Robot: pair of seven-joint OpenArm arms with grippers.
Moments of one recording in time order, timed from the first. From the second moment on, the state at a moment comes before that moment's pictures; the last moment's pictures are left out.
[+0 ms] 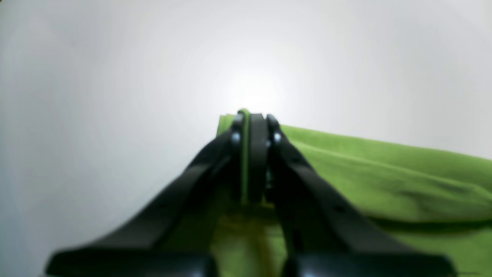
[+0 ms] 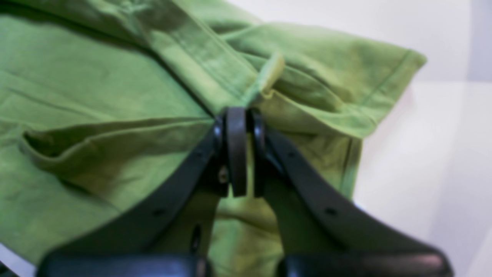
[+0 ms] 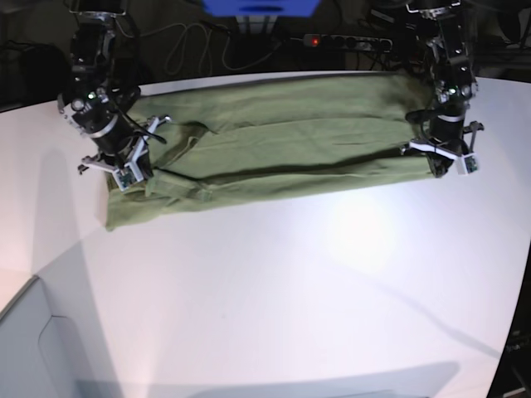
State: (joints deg) left arm 19.3 -13.1 -22.8 93.8 -20.7 -5.5 22.5; right arm -16.3 6.9 13.8 101.1 -1.4 37.5 -31.9
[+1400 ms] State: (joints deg) left arm 27.9 -13.1 -23.2 106.4 -20.7 -5.3 22.8; right arm -17.5 10.3 14.1 105.7 -1.4 37.5 -32.4
